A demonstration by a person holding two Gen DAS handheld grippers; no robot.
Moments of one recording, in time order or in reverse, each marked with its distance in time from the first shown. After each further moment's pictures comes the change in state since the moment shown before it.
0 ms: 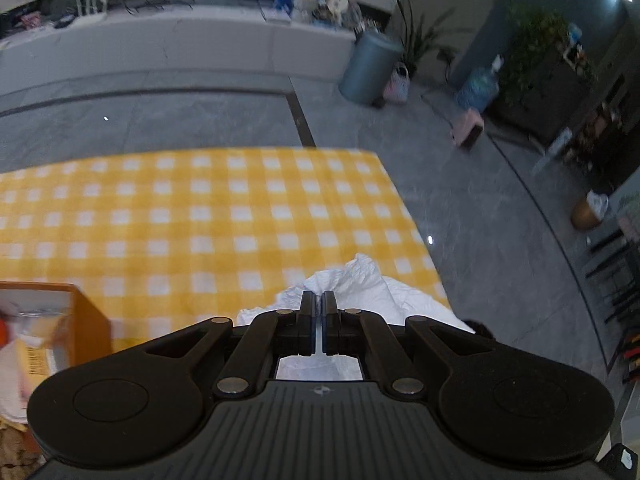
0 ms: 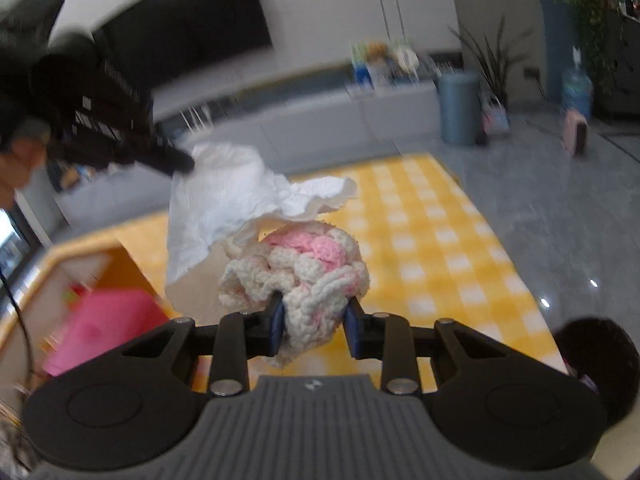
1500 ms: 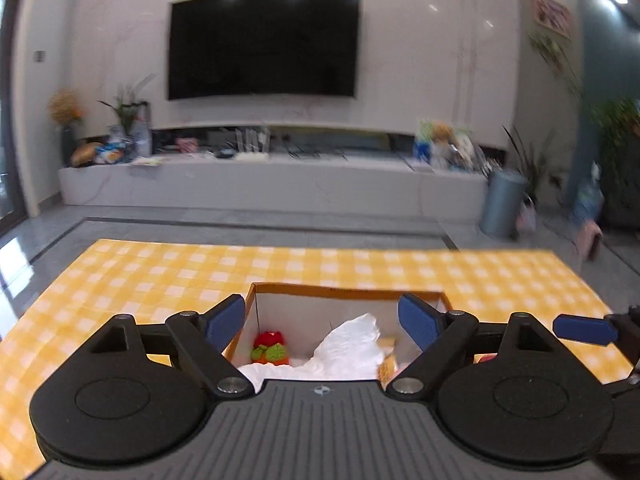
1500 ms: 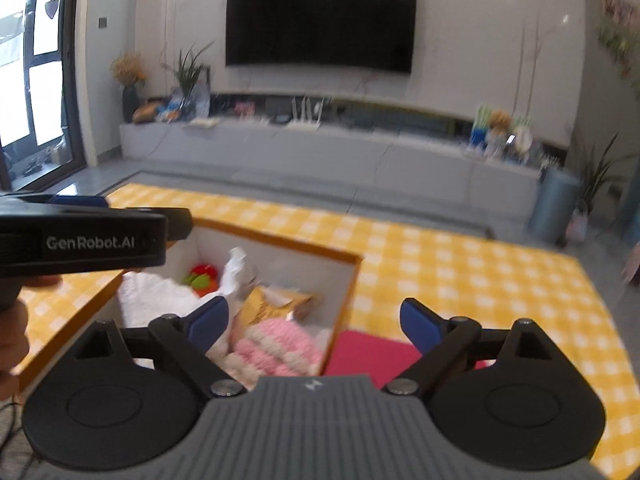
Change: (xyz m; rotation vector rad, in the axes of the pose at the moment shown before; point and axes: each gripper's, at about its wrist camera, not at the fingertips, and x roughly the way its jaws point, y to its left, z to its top) left arm -0.095 0.194 -0.160 0.010 -0.543 0.396; right arm 0.077 0.287 -0.022 -0.387 -0.062 0.063
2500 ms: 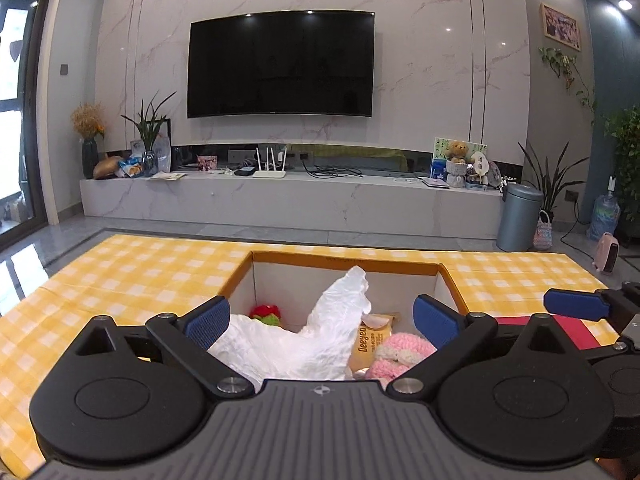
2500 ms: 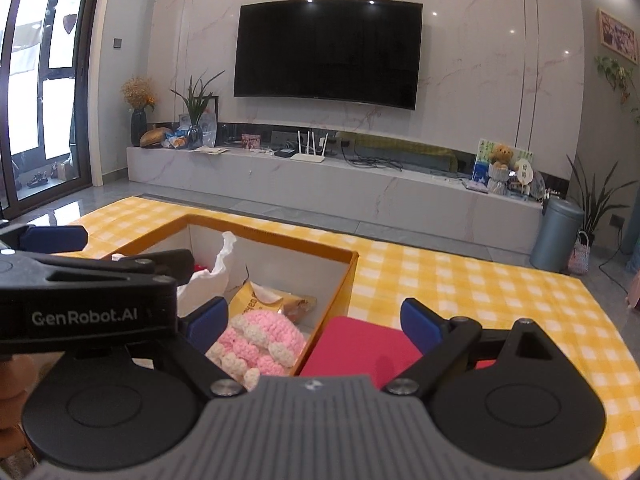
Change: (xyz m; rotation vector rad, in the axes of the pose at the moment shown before) left arm -0.004 -0.017 -0.051 -0.011 -0.070 0.043; right arm 0.016 -0.007 -0.038 -0.025 -0.100 0.027
